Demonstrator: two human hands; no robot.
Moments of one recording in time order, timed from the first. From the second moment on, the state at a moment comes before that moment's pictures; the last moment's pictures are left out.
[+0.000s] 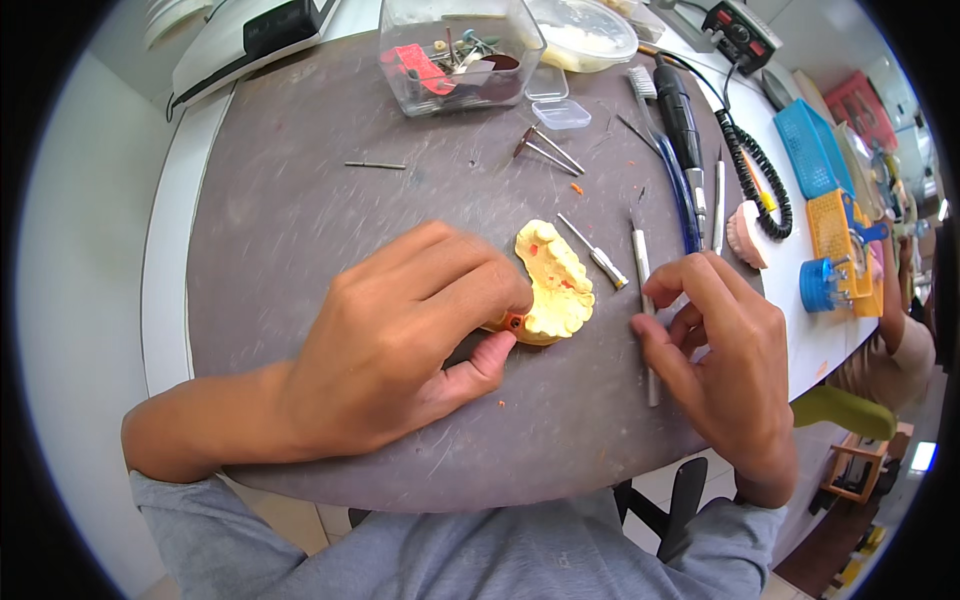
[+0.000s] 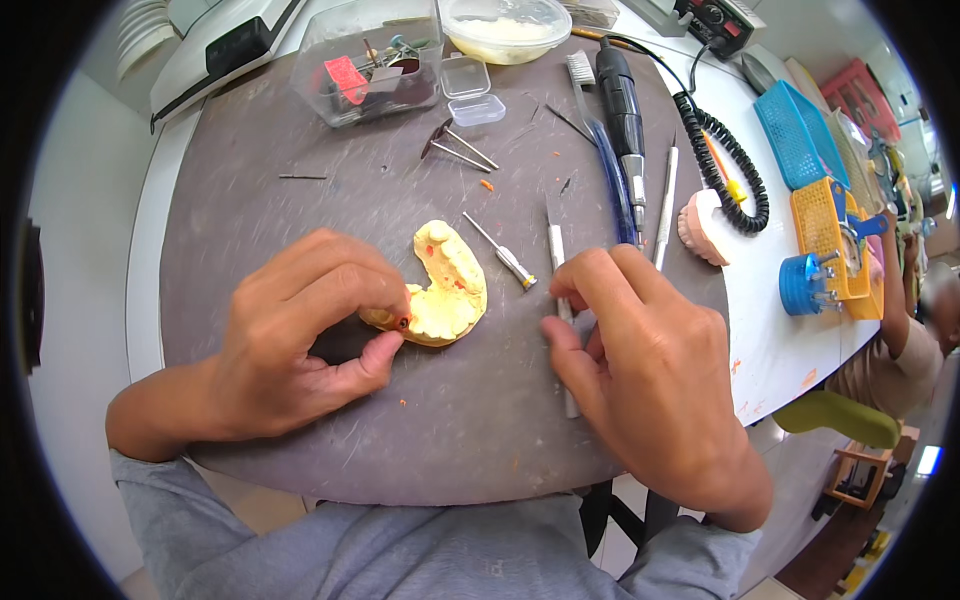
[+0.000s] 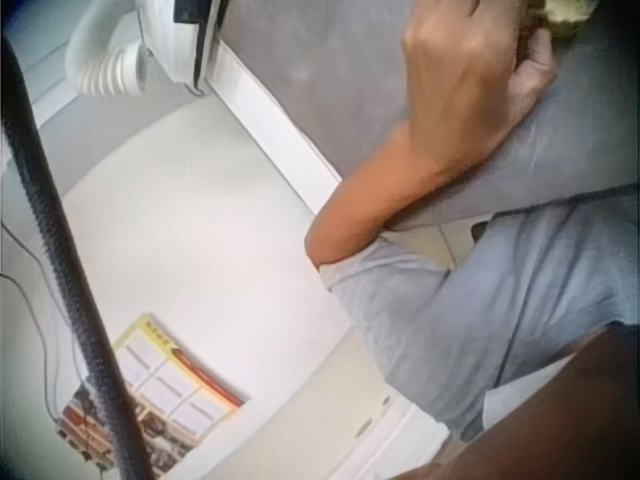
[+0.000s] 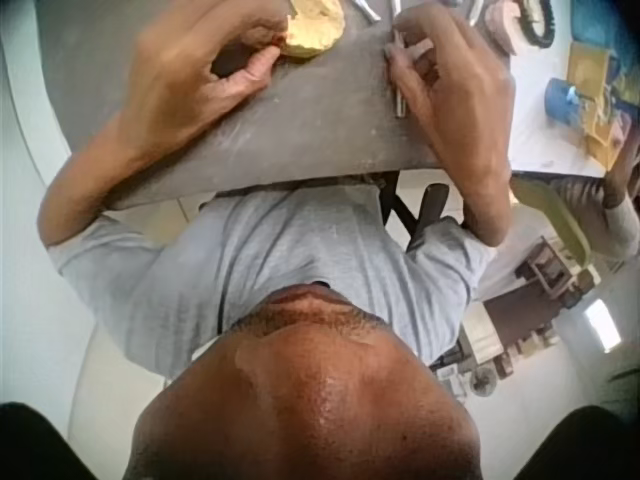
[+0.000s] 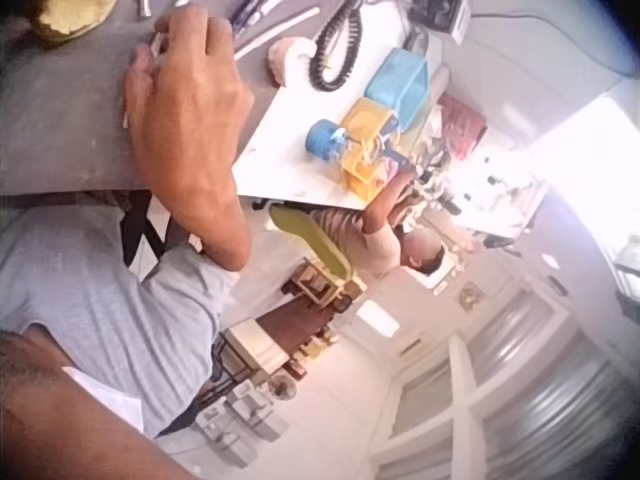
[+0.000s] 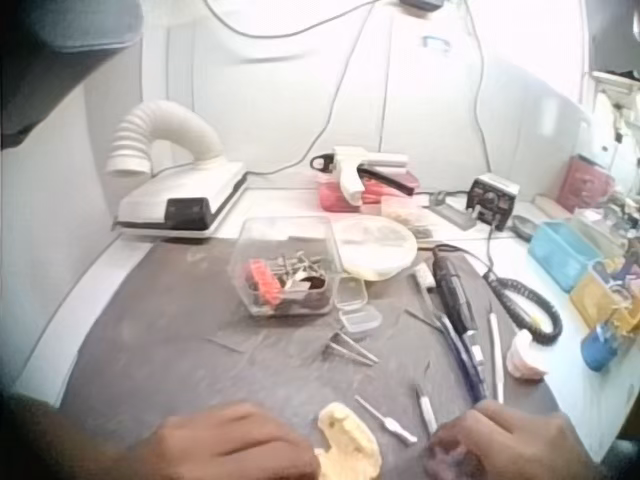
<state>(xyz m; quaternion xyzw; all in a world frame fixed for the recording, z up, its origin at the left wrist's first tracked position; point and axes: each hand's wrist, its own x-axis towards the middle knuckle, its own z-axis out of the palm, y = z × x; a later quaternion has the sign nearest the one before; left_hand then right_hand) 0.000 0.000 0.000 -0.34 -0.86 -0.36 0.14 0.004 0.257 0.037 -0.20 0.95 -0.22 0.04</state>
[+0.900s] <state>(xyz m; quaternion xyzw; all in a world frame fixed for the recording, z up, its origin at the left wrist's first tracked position) 0.013 -0.004 -0.002 -0.43 -0.83 -0.33 0.15 0.013 0.255 0.022 -0.18 0.94 -0.28 -0.05</state>
